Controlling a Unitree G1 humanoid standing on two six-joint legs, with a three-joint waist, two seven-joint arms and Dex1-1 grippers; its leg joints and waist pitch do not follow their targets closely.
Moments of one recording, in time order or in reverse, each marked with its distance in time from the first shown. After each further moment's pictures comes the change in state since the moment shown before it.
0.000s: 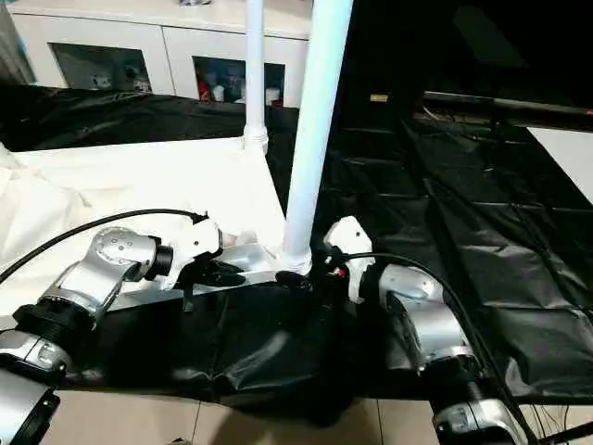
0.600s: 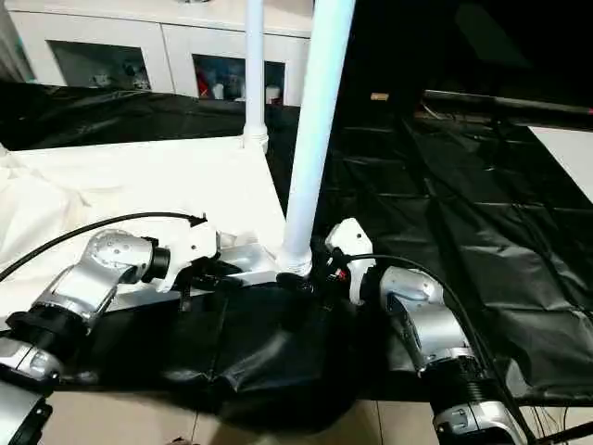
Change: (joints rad) left arm 0.023 0.010 -0.001 -0.048 0.002 -0.017 0.023; right arm 0.038 -0.011 -0.023 -0.035 0.031 0.026 0.006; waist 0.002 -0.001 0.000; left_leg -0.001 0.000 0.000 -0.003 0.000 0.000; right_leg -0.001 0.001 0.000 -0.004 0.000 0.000
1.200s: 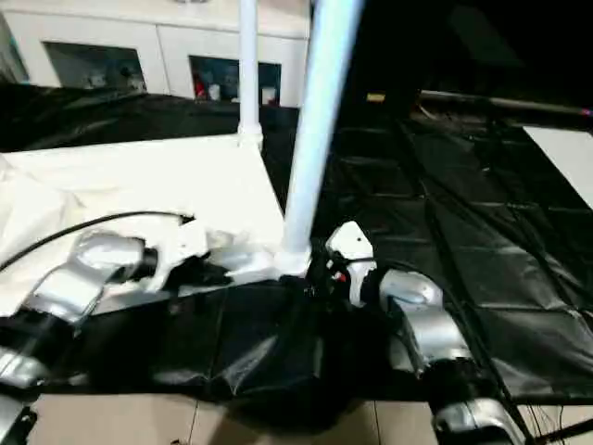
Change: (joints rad) left arm 0.057 0.059 0.011 -0.114 -0.003 0.066 0.001; right arm -0.003 0.001 -0.001 0.043 -0.001 -0.046 0.003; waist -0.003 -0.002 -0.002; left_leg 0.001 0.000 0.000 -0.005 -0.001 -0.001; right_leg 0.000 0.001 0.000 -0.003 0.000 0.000
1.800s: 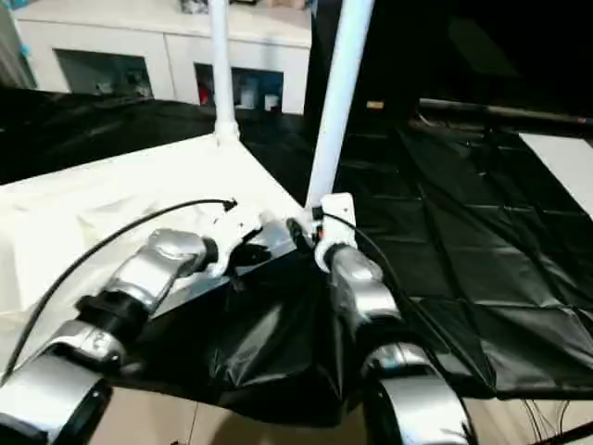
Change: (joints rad) left arm -0.127 -0.240 0.005 0.163 0.072 0.179 0.329; right arm -0.239 0.243 -0.146 0.436 -0.085 -0.081 -0.570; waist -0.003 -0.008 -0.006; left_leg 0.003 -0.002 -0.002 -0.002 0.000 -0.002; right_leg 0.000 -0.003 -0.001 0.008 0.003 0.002
